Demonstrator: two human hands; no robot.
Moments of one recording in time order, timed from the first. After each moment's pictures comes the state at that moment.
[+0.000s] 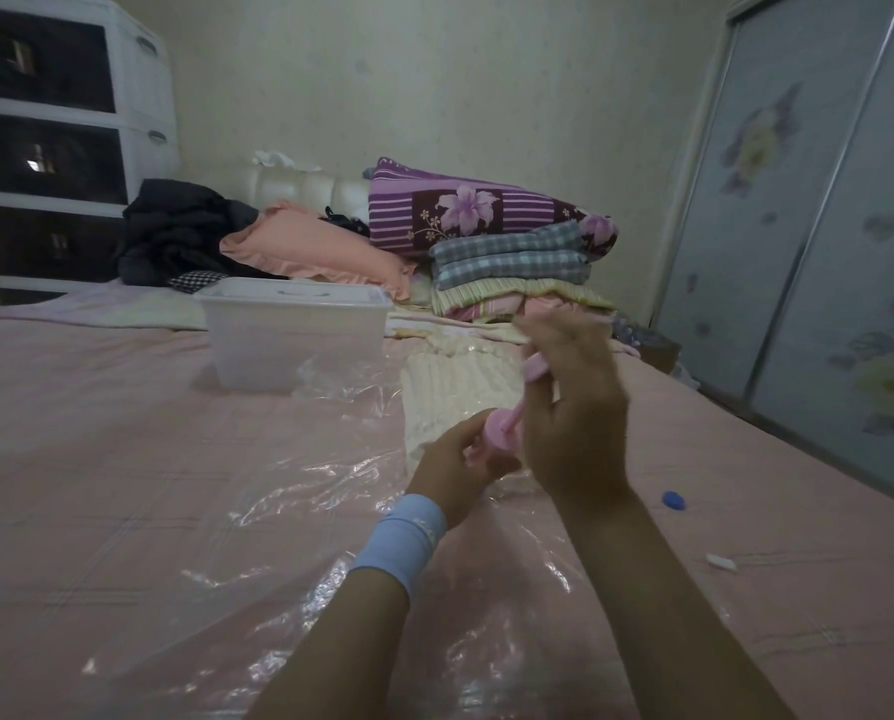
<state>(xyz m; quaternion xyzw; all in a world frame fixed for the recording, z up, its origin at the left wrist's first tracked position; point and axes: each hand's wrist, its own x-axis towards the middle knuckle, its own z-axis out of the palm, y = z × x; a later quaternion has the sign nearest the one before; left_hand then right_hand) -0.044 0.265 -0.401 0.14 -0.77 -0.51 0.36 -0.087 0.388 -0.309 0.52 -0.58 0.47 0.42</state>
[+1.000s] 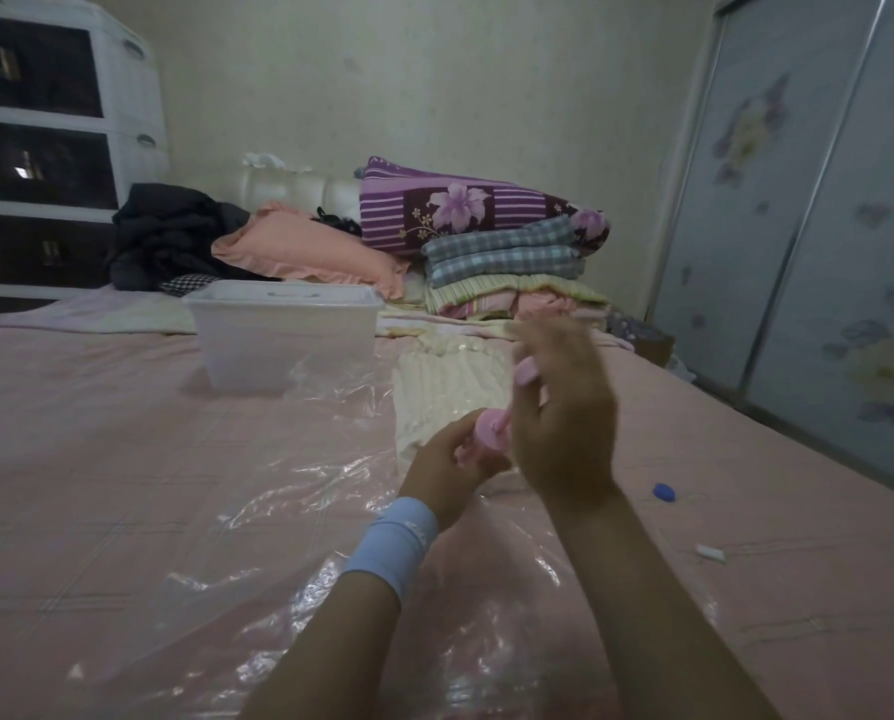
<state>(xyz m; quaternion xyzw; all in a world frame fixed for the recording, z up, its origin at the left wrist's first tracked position) -0.046 0.272 -0.402 0.13 -0.76 -0.52 0.37 -0.096 0.392 -0.314 0.50 -0.60 0.46 0.43</state>
